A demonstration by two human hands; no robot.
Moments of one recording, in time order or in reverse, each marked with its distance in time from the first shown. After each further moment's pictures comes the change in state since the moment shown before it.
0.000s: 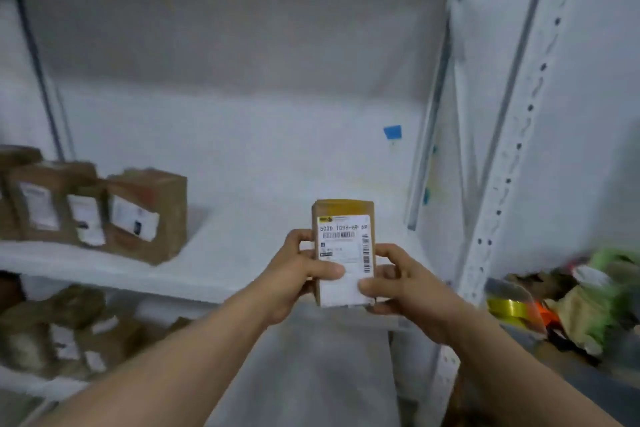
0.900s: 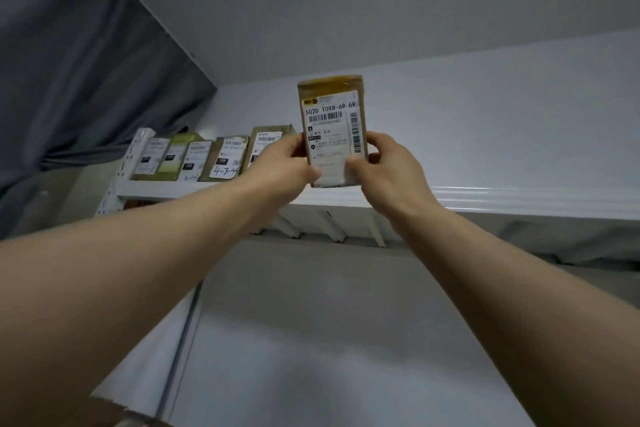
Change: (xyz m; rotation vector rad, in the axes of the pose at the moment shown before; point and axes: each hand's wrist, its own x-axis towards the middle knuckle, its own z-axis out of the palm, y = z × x) left_hand -0.076 0.494 -0.356 0.533 0.474 1.029; right_hand 0.153 -0.549 0.347 -0.378 0.522 -1.237
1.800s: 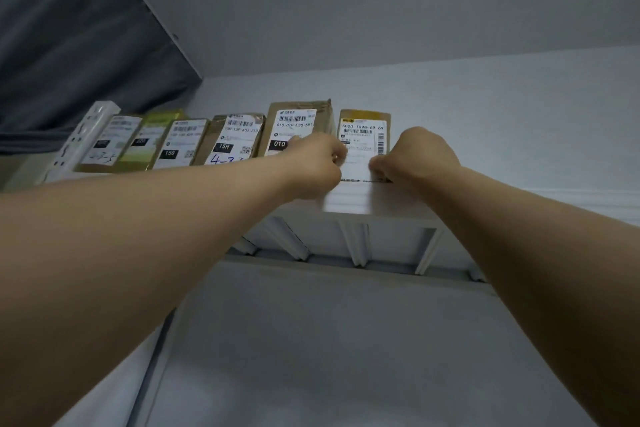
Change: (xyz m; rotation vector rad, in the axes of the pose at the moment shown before) left_hand 0.178 -0.142 -0.048 0.617 -0.110 0.152; right_hand 0.160 0.075 0.149 -0.627 0.069 0.169
